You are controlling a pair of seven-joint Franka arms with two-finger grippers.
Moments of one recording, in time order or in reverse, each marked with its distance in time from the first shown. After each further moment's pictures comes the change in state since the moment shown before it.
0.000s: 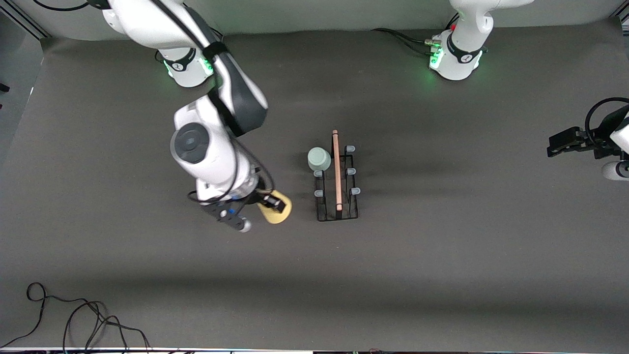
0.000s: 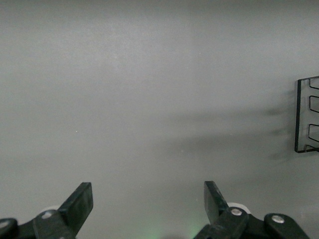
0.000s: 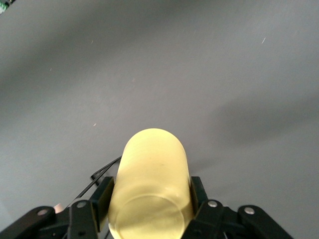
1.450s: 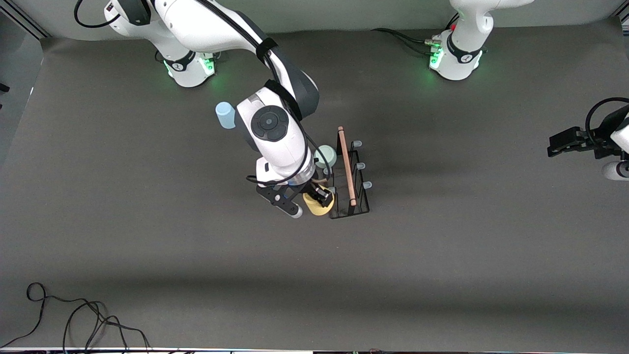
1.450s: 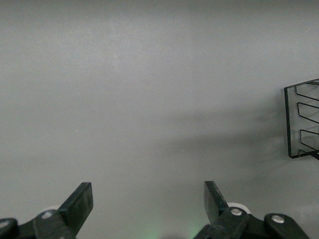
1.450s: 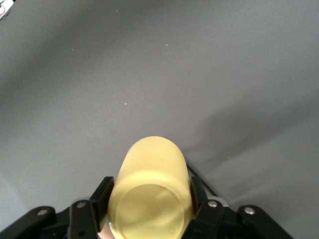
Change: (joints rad) left arm 0.001 0.000 0.000 0.000 0.000 -0.001 0.000; right arm 0.124 0.145 -0.008 0.161 -0.050 0.046 0.259
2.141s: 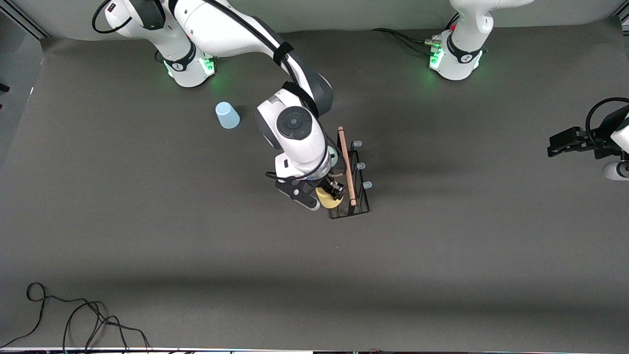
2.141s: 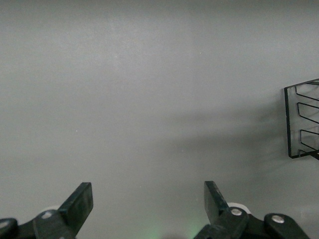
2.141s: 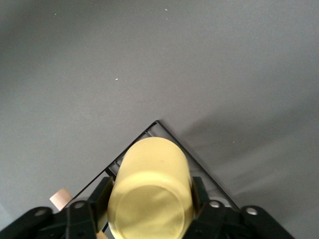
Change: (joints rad) left arm 0.000 0.000 0.000 0.000 0.000 0.000 0.000; right arm 0.052 0.059 0.000 0.000 0.000 0.029 0.024
